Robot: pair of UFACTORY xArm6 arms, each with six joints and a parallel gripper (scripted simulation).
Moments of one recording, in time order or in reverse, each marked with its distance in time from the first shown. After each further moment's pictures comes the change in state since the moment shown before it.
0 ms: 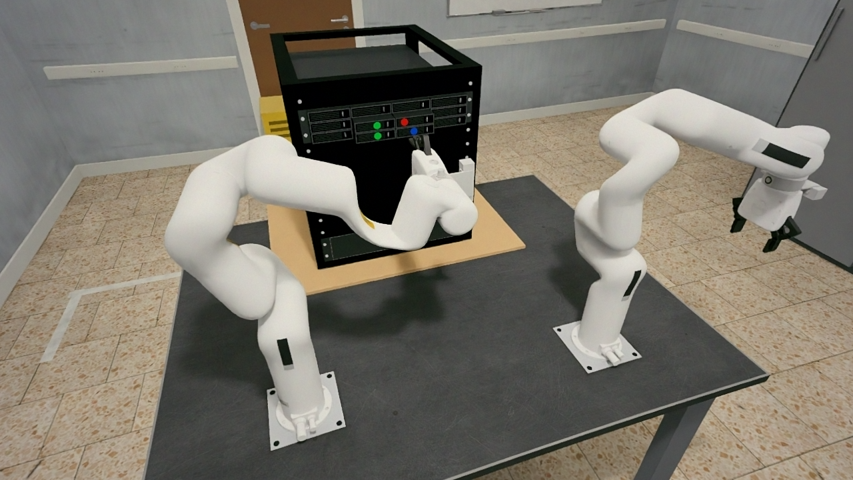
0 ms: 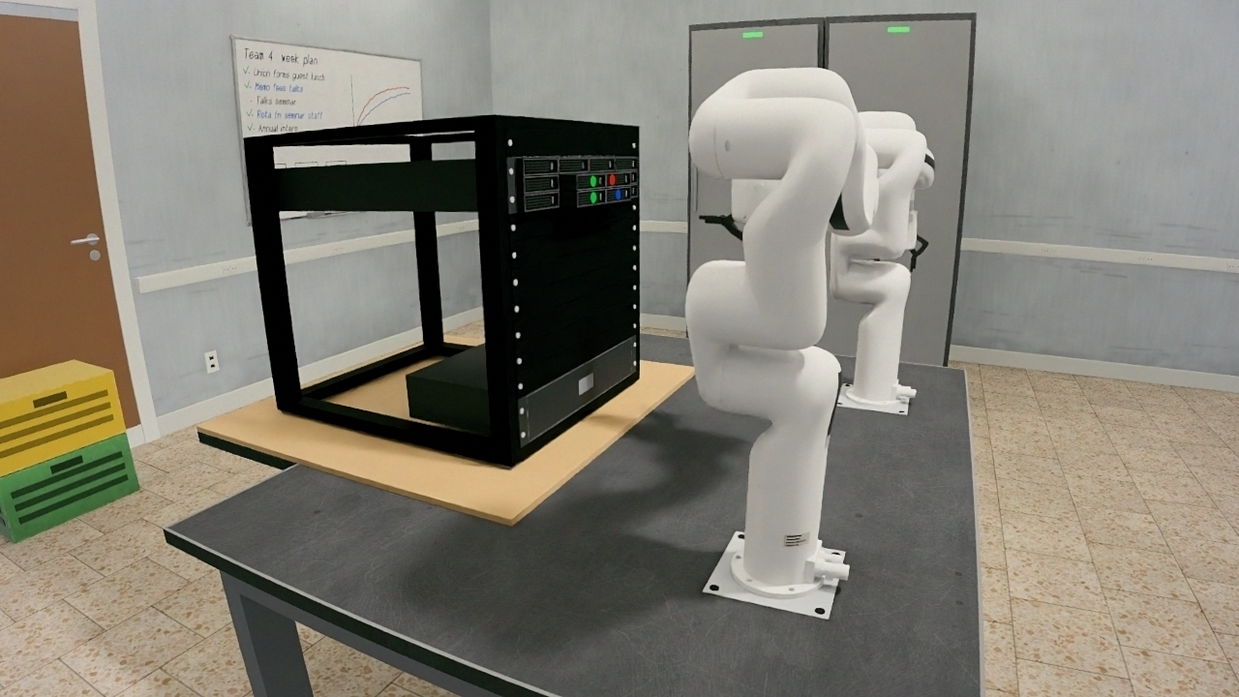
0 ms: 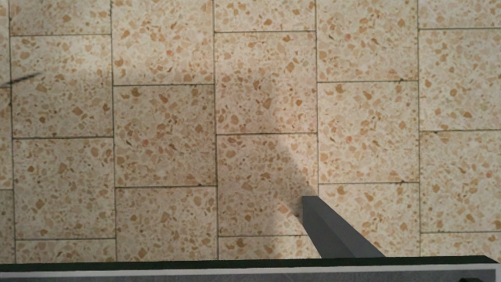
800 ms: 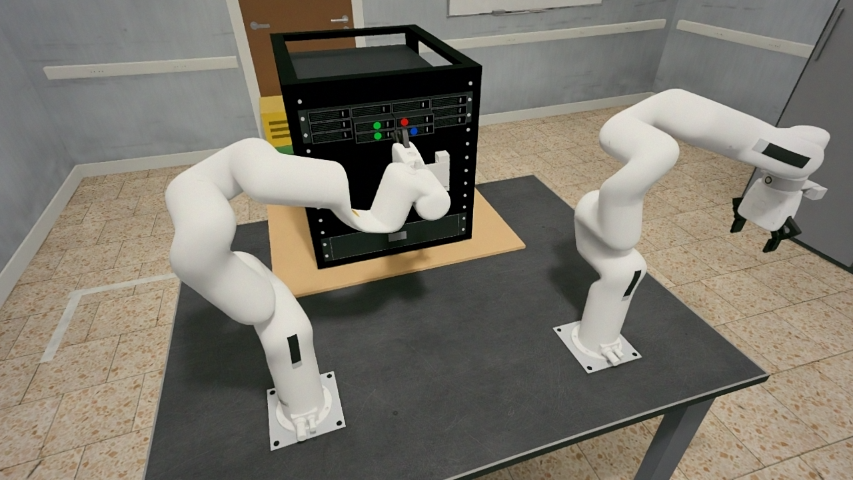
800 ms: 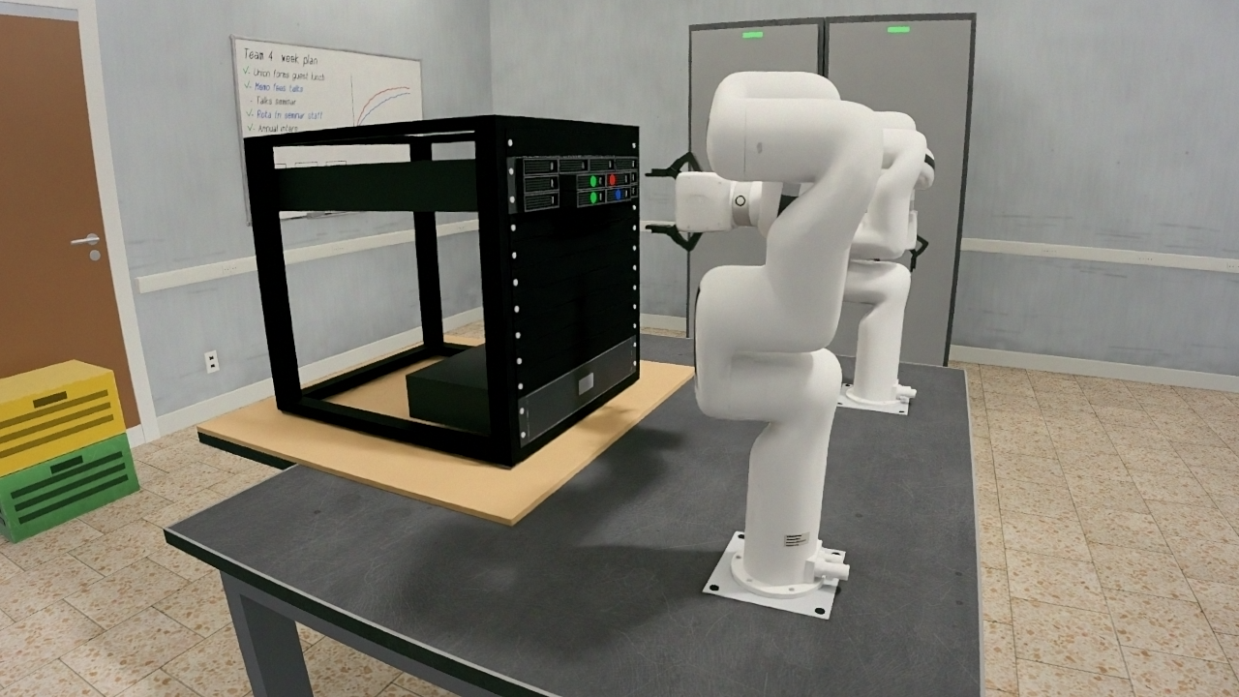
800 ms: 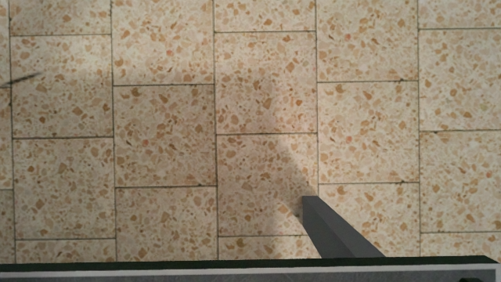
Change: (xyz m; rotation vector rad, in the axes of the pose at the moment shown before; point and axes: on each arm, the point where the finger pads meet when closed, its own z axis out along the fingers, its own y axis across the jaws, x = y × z) left arm -0.022 0.019 0.094 -0.001 -0.006 0.002; right arm 0.000 0.000 0.000 0.000 0.000 0.000
